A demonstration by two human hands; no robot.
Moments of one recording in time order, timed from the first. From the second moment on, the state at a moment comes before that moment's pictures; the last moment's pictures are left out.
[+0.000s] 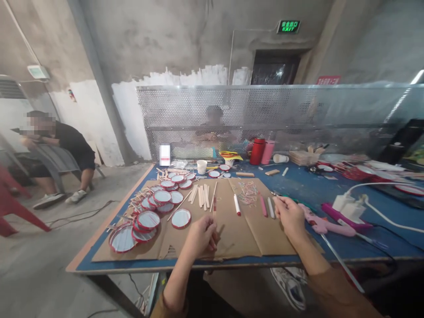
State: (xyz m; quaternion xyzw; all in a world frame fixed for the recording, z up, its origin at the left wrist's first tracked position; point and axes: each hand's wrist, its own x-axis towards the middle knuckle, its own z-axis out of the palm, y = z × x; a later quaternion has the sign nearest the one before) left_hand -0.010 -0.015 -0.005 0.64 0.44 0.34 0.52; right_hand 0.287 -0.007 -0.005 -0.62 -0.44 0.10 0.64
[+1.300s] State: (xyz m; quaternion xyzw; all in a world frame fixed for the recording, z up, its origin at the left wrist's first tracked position) left_hand -0.011 -0.020 0.006 0.65 0.47 0.34 0.50; right_hand 0.277 -0.023 0.007 -0.83 -0.50 -0.08 0.22
